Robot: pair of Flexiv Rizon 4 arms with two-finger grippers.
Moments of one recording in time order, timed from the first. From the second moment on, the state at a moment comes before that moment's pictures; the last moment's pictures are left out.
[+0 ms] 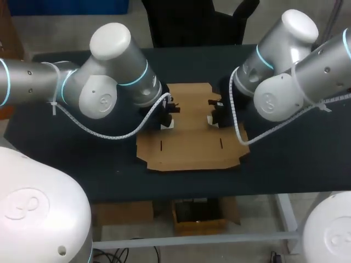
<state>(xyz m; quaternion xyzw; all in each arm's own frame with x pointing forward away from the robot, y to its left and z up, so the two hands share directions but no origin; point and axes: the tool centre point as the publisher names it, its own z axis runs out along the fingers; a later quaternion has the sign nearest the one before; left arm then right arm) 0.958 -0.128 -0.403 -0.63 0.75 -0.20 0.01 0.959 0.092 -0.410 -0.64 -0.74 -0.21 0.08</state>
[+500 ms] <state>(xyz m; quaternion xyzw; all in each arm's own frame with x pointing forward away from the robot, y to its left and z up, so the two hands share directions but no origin) 0.958 -0.097 -0.368 -0.65 0.73 -0.19 -0.01 0.943 0.052 -0.385 -0.65 -0.71 -0.25 0.09</state>
